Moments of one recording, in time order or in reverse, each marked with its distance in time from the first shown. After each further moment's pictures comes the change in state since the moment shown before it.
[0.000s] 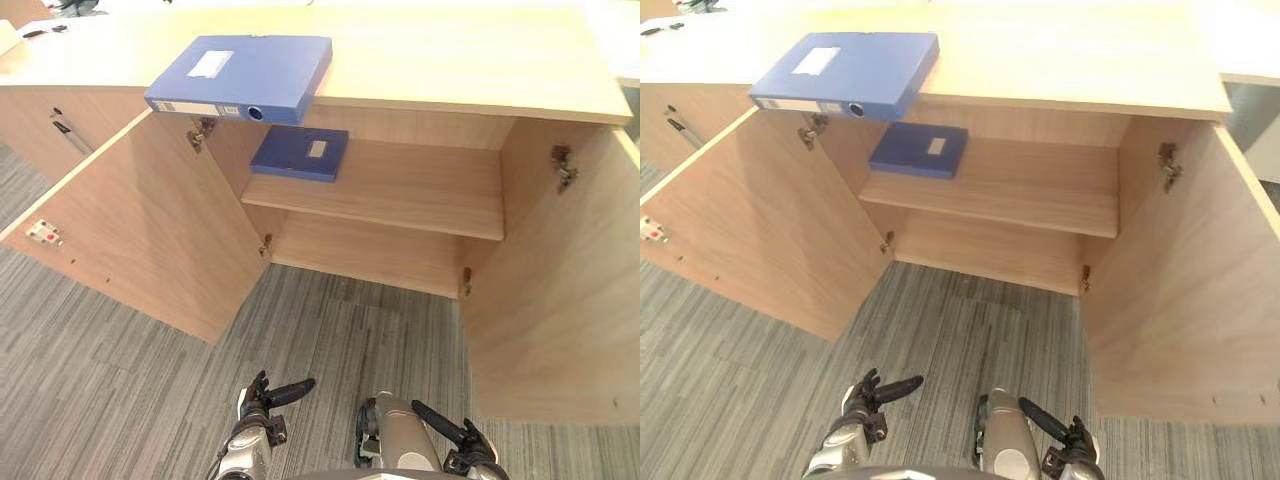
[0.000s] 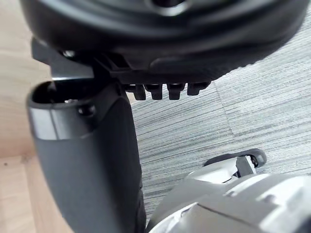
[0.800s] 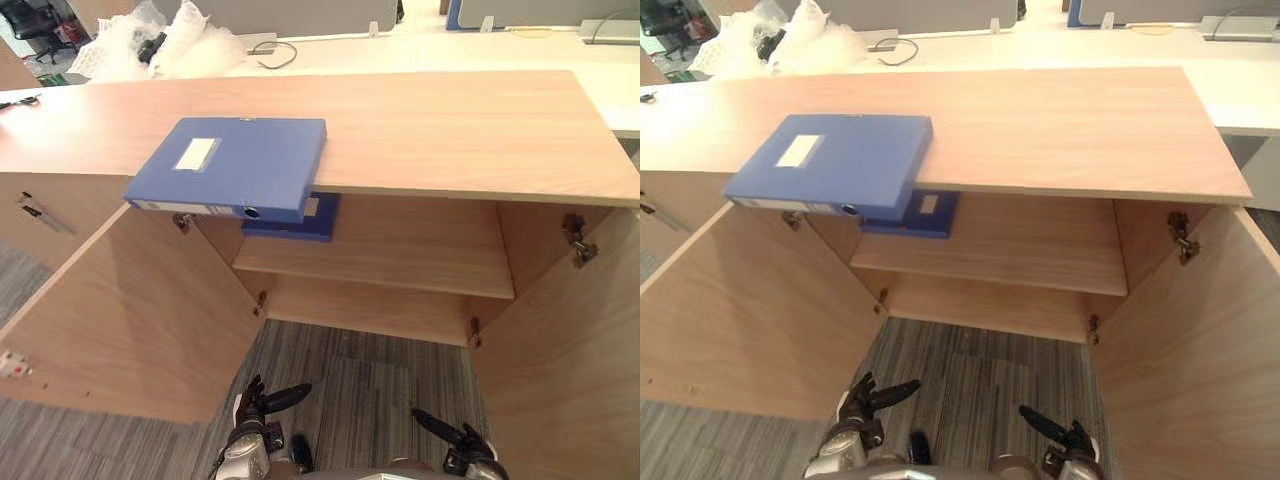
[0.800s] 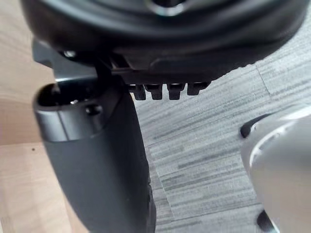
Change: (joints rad) left arm 0.037 0.007 -0.041 -0.049 -0.059 -0.005 0.012; right arm -0.036 0.007 0.051 -0.017 -0.005 0.043 -0.025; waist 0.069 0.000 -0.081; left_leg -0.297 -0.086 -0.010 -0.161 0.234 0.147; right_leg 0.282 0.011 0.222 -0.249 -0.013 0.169
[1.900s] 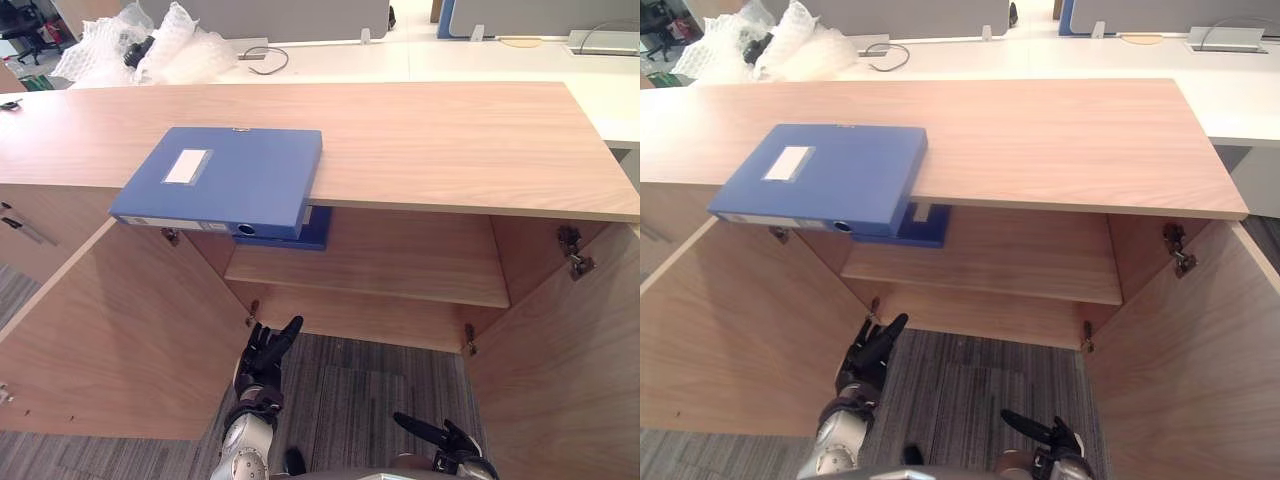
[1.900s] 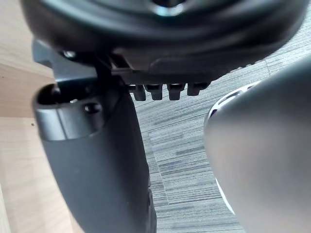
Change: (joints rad) left arm 0.211 0.022 -0.192 -0.638 -0.602 -0.066 0.026; right arm 0.005 -0.013 0.071 0.022 -0.035 0.009 0.038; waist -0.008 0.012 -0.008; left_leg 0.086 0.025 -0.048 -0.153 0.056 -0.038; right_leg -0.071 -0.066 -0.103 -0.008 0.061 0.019
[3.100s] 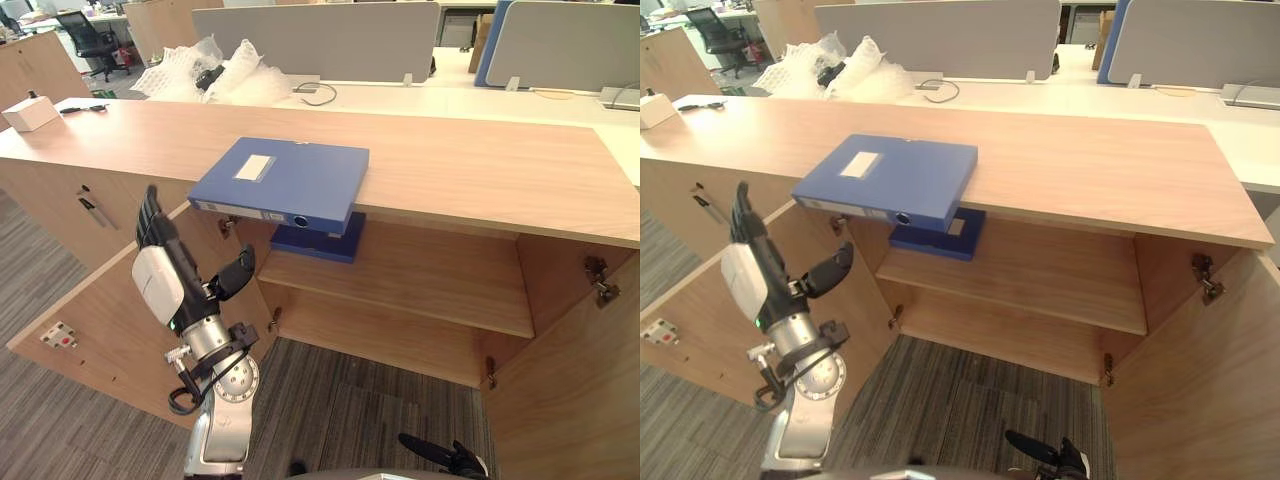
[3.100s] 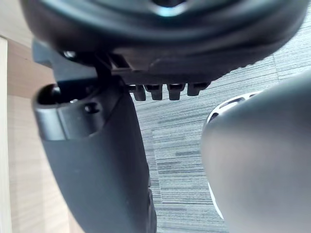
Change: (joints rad) left arm -0.145 0.088 0.024 -0.504 1.524 0.166 0.502; right arm 0.037 -0.011 0.038 0.046 -0.009 -0.021 -0.070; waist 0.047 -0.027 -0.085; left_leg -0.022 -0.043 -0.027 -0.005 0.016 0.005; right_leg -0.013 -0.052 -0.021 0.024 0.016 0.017
